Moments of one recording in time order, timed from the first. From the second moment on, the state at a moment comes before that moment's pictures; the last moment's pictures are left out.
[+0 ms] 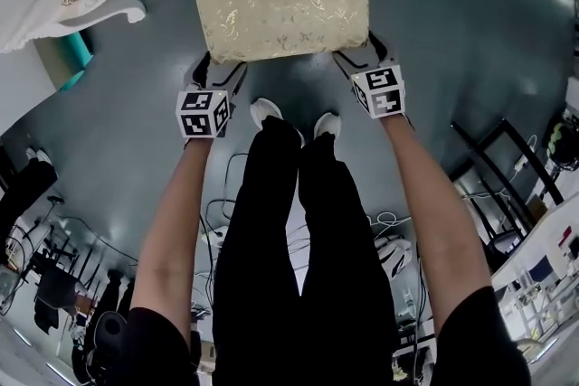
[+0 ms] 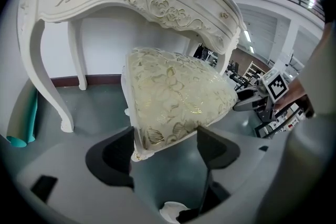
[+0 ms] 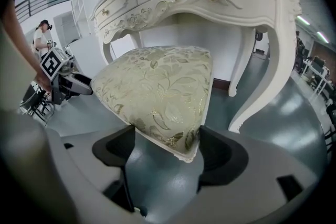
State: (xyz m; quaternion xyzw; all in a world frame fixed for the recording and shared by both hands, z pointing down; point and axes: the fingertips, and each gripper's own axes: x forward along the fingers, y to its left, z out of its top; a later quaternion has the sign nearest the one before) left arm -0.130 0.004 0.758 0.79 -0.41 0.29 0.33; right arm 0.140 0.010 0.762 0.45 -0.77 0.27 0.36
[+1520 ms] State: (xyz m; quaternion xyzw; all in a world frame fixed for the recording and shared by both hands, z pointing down) left arm -0.120 0.100 0.756 0.77 -0.43 0.31 0.36; right arm 0.148 0.100 0.757 0.47 -0.75 0.29 0.37
